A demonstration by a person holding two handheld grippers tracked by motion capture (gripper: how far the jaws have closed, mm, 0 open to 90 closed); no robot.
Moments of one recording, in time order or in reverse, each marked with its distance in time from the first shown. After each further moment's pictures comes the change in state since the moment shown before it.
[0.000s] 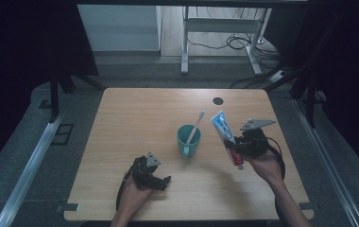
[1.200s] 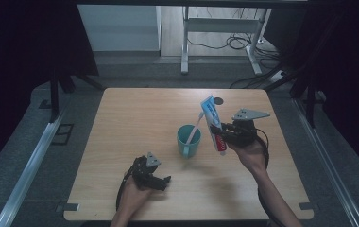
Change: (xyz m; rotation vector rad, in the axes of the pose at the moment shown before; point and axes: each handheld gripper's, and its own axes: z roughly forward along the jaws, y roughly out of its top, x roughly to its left) left arm 0.000 0.000 0.000 -0.002 0.001 -0.001; right arm 0.014 0.037 0.014 -0.228 0.045 -0.012
